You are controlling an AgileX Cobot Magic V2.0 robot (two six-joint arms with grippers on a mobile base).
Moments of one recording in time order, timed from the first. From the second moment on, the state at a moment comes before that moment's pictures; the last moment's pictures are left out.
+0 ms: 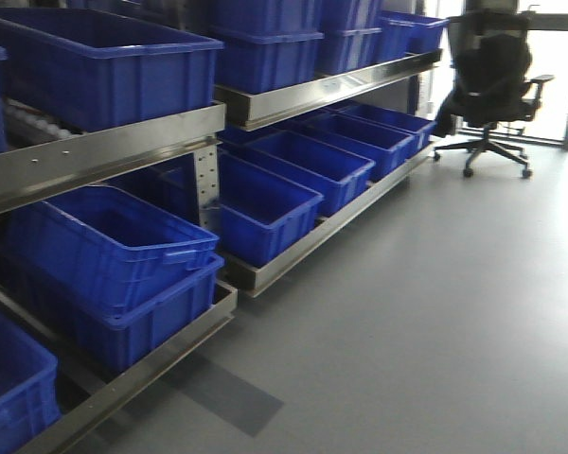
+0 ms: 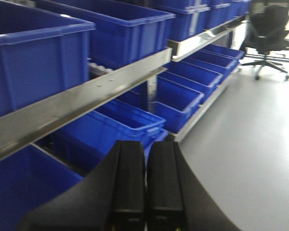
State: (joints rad) left arm -0.06 -0.01 0.01 0.01 0.13 -0.02; right arm 0.24 0.64 -0.82 0.22 0.82 -0.08
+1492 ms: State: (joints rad) left arm -0.06 -0.01 0.01 0.01 0.13 -0.02; right arm 0.24 0.64 -0.82 0.22 0.82 -0.08
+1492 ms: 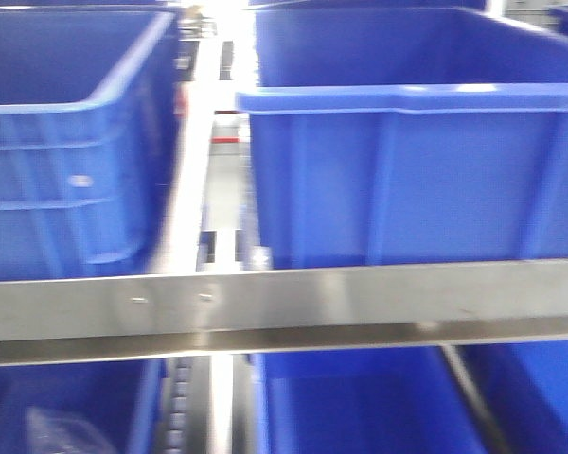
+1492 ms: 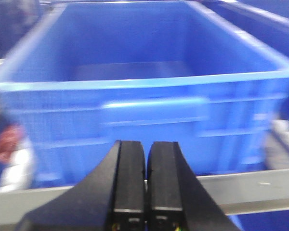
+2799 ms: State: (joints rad) left arm -0.06 -0.01 0.01 0.01 0.13 -0.02; right arm 0.24 0.64 -0.82 0.22 0.82 -0.08
